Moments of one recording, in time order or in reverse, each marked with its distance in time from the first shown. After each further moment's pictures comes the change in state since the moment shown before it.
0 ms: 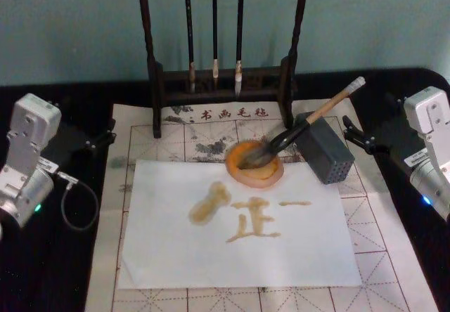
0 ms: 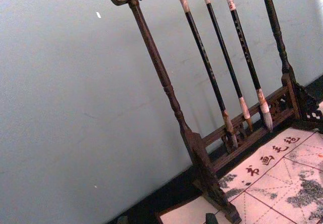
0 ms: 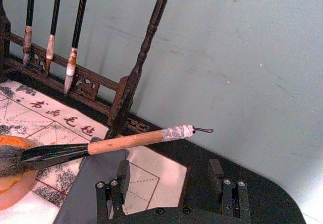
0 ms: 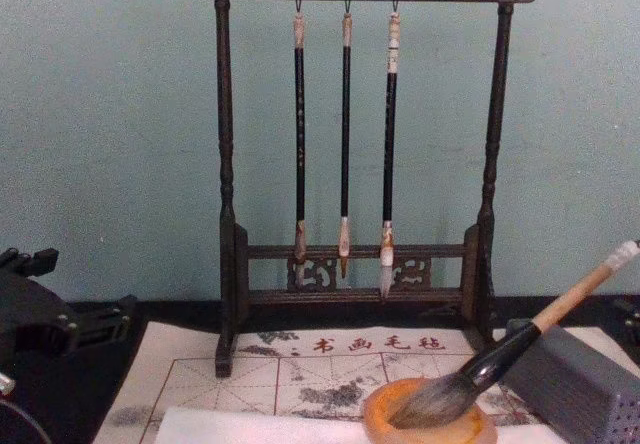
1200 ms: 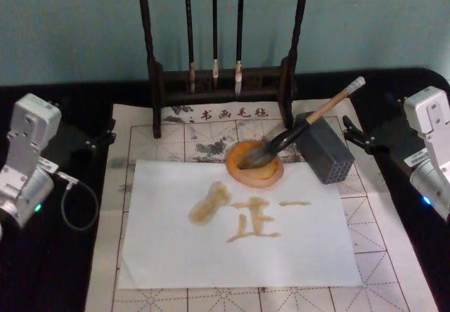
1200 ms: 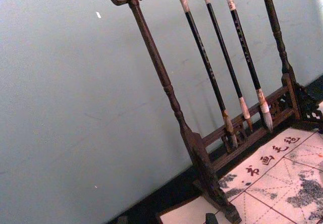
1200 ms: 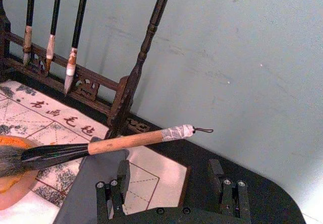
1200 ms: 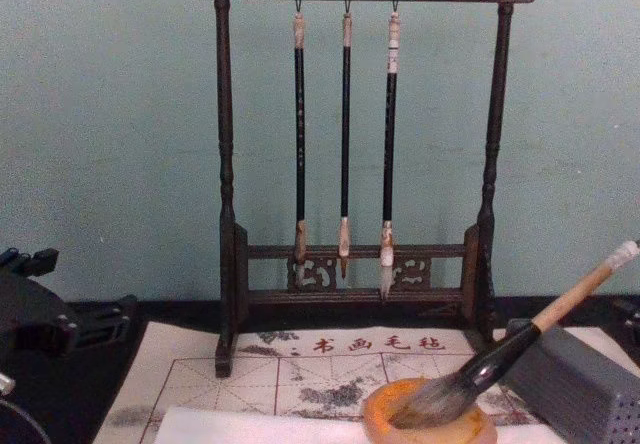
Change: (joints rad) left arm 0.000 0.000 0.000 0.000 0.000 0.000 0.000; right arm 0.000 0.000 0.000 0.000 0.000 0.000 0.000
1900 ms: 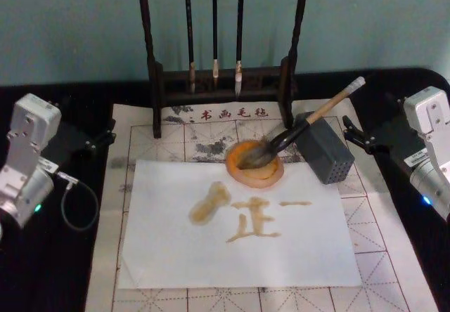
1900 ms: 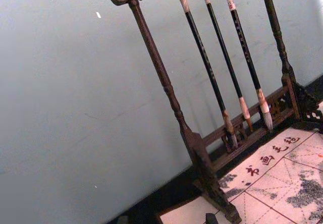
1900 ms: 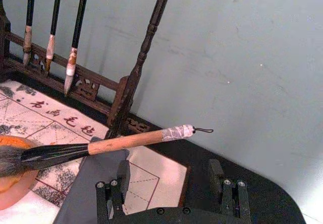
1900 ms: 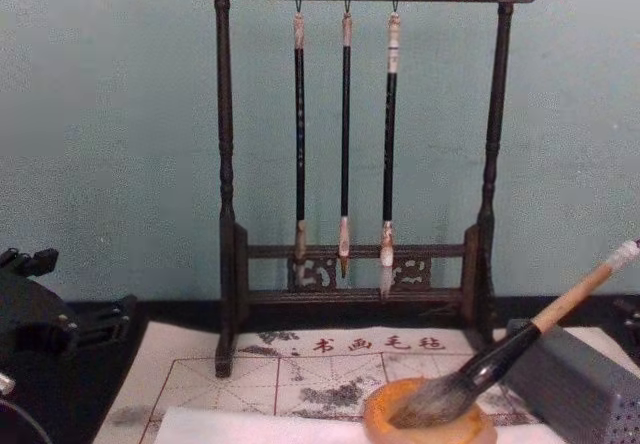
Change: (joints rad) left arm 0.000 0.000 0.000 0.000 0.000 0.000 0.000; right arm 0.000 0.000 0.000 0.000 0.000 0.000 0.000
